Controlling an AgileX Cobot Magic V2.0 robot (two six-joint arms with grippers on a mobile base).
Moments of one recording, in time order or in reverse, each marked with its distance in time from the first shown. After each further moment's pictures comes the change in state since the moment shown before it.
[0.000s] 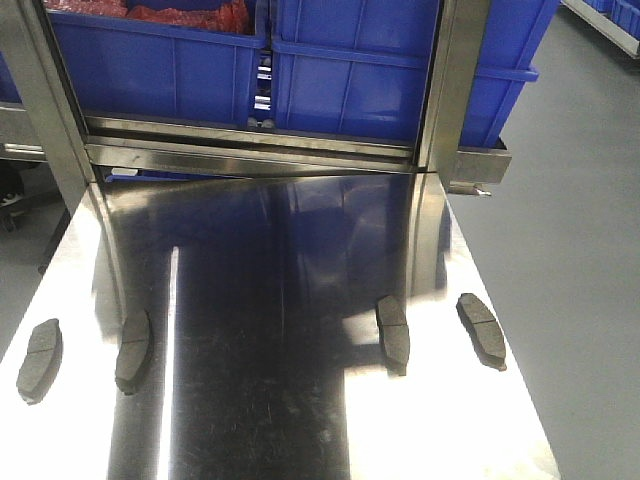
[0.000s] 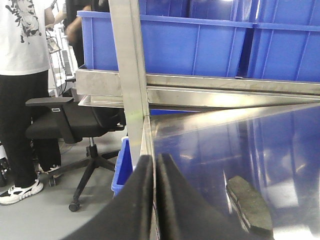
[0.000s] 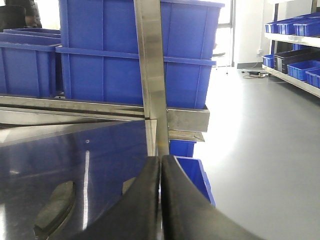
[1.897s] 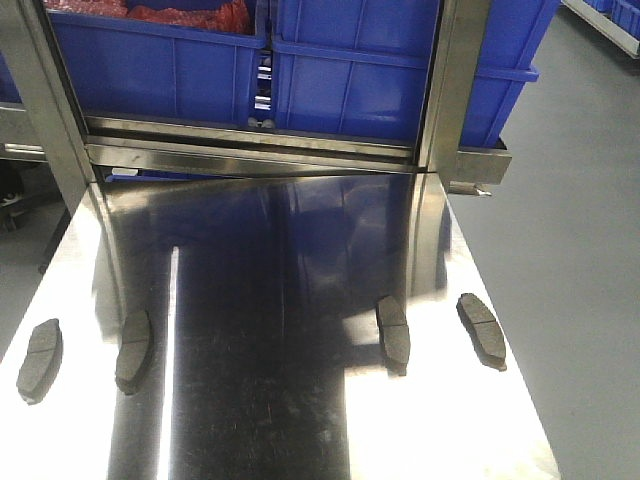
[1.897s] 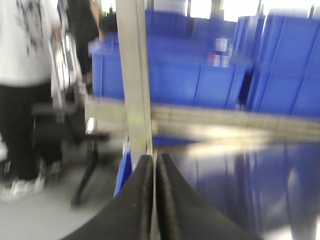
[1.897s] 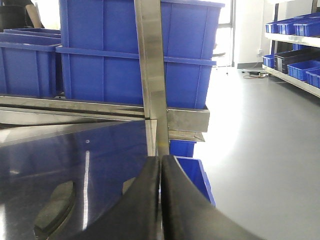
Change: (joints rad) left arm 0.000 0.289 -0.512 -0.019 0.305 -0.015; right arm 0.000 0.000 0.000 0.000 0.000 0.000
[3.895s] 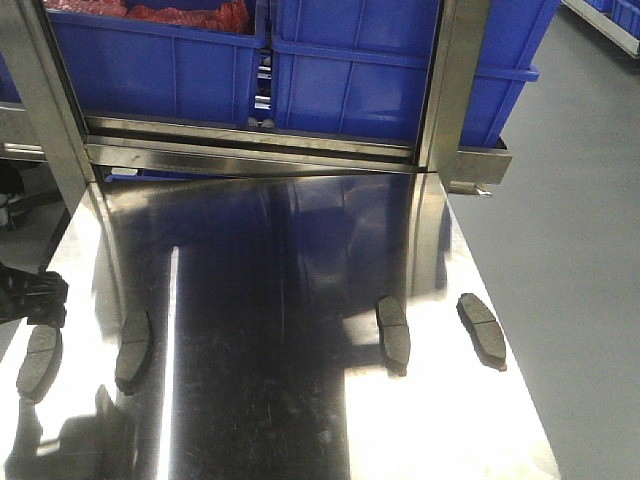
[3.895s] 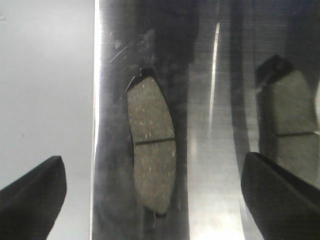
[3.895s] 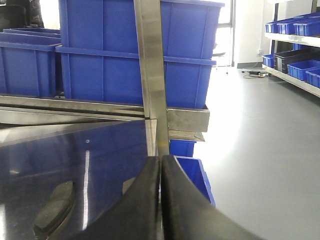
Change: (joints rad) left arm 0.000 1.316 -0.534 -0.088 0.367 0.019; right arm 0.000 0.000 0.000 0.000 0.000 0.000
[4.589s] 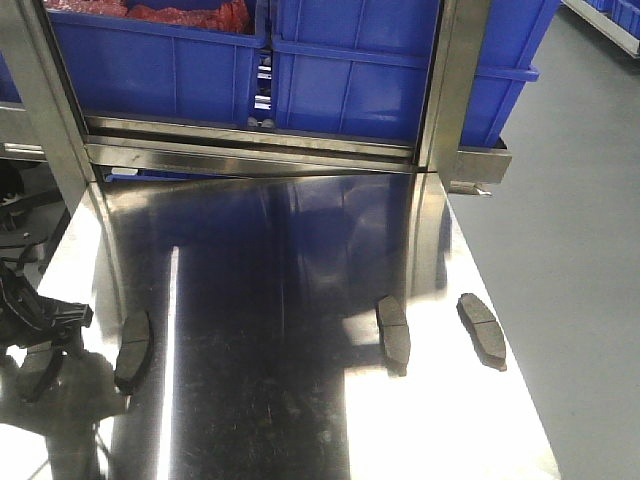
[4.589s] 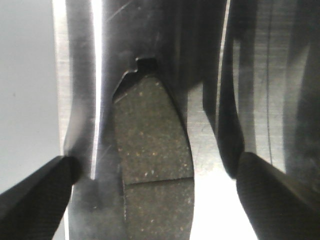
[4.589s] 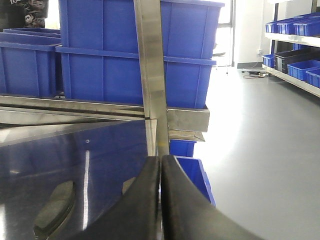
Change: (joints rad) left arm 0.000 0.232 -0.063 0.000 0.017 0.001; right arm 0.000 0.000 0.000 0.000 0.000 0.000
